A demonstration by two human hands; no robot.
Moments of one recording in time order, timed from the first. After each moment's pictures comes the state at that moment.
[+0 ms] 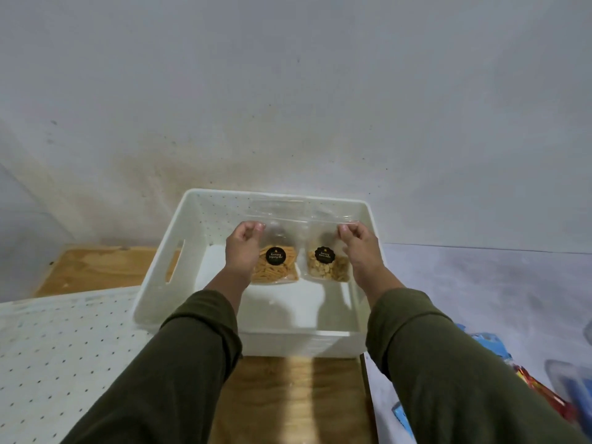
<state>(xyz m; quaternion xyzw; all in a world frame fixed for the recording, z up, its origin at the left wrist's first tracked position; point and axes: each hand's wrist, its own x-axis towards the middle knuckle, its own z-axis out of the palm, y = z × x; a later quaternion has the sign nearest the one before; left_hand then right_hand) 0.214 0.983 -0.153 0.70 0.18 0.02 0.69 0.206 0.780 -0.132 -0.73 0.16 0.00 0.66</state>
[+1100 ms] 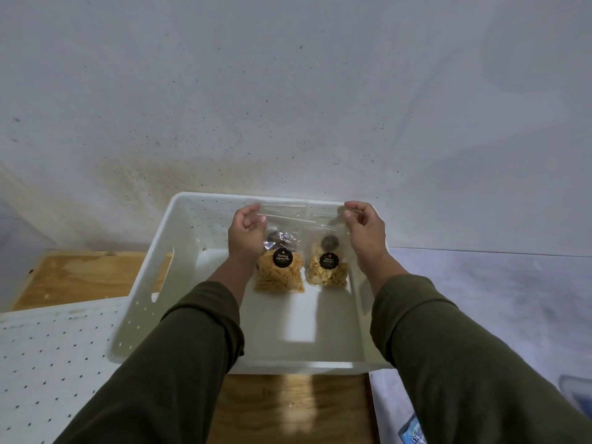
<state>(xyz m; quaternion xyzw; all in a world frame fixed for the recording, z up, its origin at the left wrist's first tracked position) 0.258 0.974 -0.154 0.69 0.17 0.05 0.70 0.260 0.779 -0.130 -0.74 0.15 -0.07 0.66</state>
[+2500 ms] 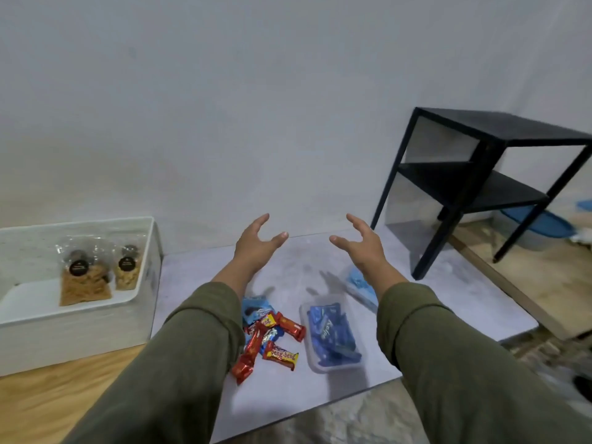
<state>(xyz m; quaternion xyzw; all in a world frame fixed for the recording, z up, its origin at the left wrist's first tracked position) 0.034 0.547 -0.030 0.81 -0.08 -0.06 0.58 -0.030 0.342 -0.025 -0.80 0.18 -0.16 0.55</state>
